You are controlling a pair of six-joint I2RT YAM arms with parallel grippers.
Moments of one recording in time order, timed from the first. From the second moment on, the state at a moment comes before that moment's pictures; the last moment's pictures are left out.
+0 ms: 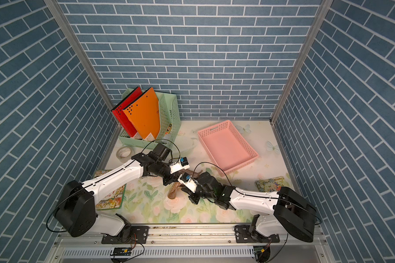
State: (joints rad) left arm -0.59 1.46 1.00 -0.69 0.56 0.53; right arm 1.12 1.34 0.59 0.27 -0.19 -0.04
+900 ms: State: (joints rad) left arm -0.31 1.23 0.96 -0.90 0.67 0.65; right arm 1.13 1.42 0.67 0.27 -0.03 -0.10
